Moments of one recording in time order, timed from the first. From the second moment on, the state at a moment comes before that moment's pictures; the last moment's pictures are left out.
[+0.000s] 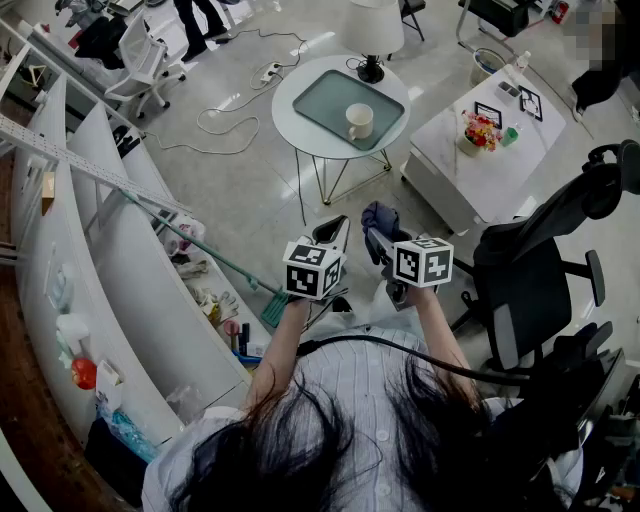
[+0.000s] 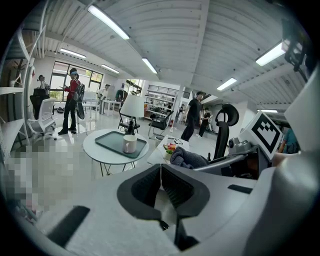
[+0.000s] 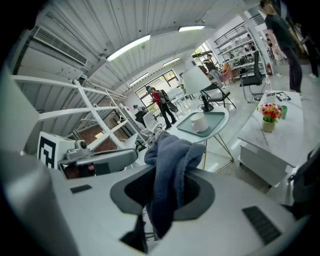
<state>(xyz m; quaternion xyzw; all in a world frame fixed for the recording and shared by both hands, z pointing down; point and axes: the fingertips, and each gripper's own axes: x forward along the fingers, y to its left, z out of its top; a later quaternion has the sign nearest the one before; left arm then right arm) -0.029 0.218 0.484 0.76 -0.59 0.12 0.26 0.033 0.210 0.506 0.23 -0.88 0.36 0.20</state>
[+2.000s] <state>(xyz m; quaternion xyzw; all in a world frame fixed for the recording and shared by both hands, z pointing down) -0.033 0.043 0.495 0.67 -0.66 0.21 0.26 0.044 0.020 0.525 0.11 -0.89 0.39 0.22</state>
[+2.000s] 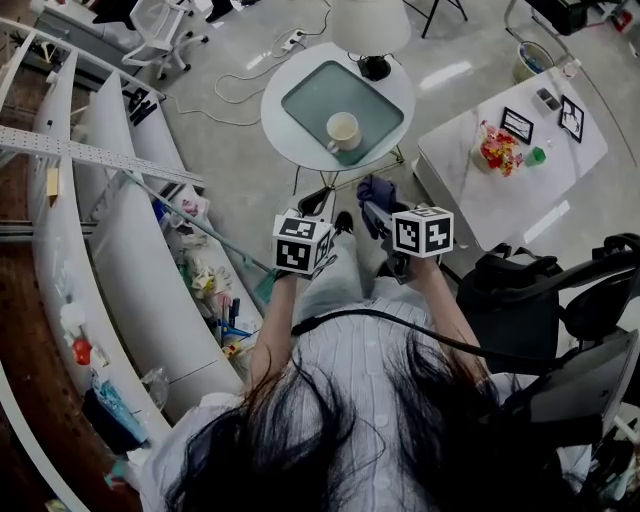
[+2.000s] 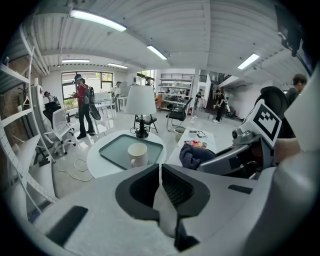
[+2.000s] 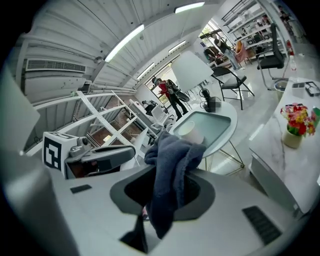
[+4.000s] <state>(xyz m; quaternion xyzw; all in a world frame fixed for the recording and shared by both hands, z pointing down) -0.125 -0.077 0.629 0.79 -0.08 0.61 -0.04 -0.088 -0.042 0.610 0.20 -0.83 0.40 0.33</state>
